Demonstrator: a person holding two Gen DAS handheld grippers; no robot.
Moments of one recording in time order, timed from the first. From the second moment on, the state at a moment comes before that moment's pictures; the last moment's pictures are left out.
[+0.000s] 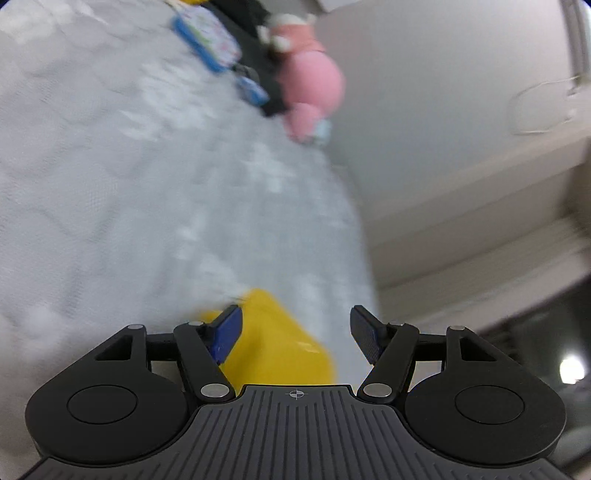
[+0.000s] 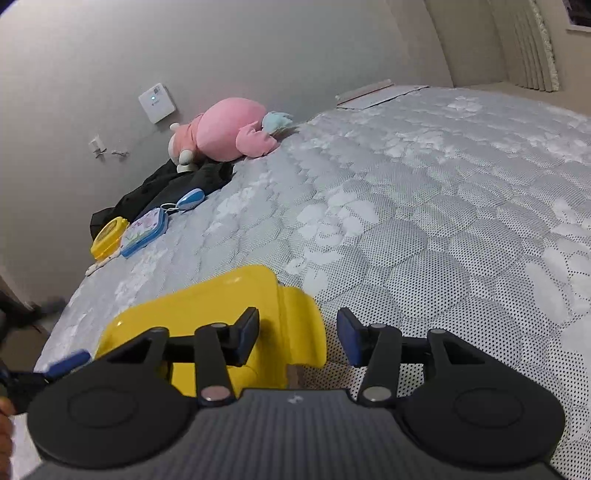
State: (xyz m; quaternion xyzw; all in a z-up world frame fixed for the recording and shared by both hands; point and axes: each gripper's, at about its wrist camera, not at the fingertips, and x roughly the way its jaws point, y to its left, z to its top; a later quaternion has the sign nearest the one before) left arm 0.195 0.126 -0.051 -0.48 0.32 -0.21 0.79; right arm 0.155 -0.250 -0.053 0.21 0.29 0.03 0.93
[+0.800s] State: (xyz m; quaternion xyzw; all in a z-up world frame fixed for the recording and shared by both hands) left arm 0.215 0.090 -0.071 -0.44 0.40 -0.24 0.77; right arm 0.153 -0.184 -0.046 0.08 0.27 0.15 0.95
